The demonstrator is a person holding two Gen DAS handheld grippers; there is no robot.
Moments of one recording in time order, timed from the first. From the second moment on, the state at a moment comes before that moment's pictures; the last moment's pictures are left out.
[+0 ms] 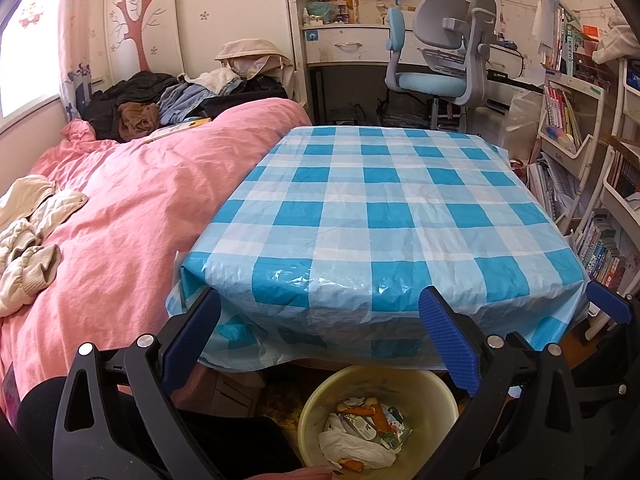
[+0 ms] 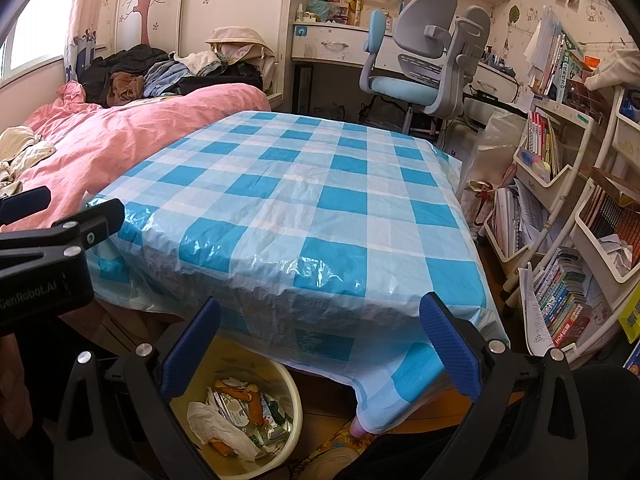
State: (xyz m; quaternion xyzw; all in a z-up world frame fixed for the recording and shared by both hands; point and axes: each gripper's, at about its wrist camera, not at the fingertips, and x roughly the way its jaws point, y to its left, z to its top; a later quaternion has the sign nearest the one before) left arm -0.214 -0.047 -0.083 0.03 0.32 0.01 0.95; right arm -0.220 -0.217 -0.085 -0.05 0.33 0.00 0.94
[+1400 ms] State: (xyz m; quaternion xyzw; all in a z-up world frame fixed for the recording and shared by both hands) left arm -0.215 -0.054 -0.078 0.03 0.32 0.00 0.95; right arm -0.222 -0.220 -0.086 -0.05 0.33 0.00 0.94
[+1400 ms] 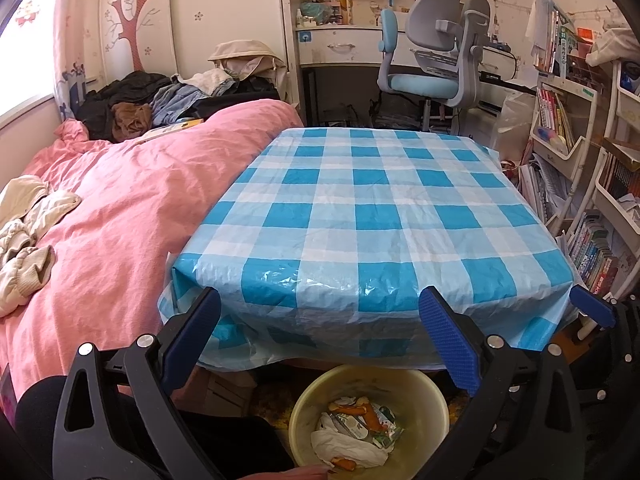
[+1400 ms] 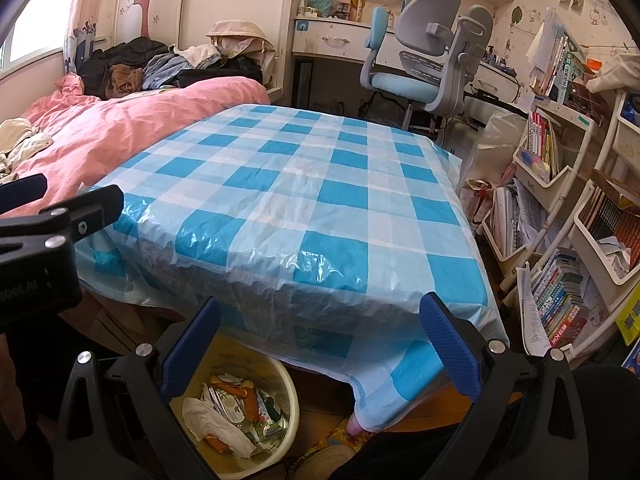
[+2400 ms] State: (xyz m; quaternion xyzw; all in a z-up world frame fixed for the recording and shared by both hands) left arm -0.213 -0.049 -0.079 0.02 0.32 0.00 0.95; right arm -0.222 -0.220 -0.087 -0.06 0.33 0.00 0.94
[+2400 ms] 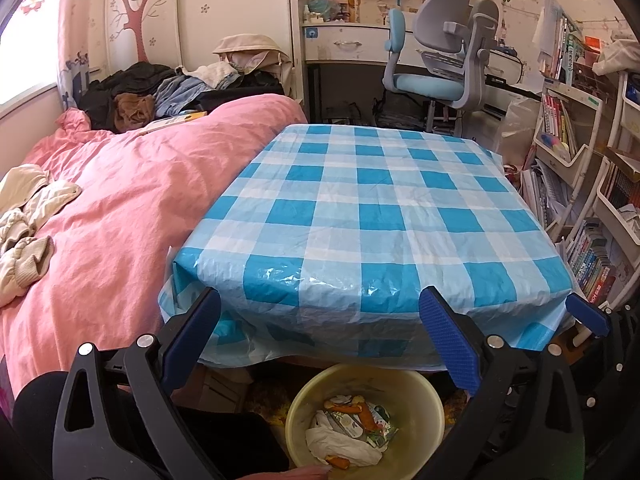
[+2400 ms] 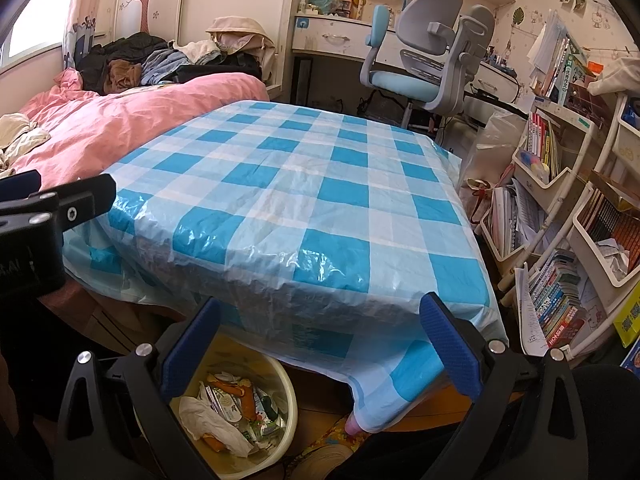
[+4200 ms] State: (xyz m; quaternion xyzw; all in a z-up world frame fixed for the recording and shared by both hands) left arm -0.208 -0.052 -0.082 0.02 0.33 0.00 0.94; right arm -0.259 -0.286 -0.095 -0.05 0.34 0.01 0.94
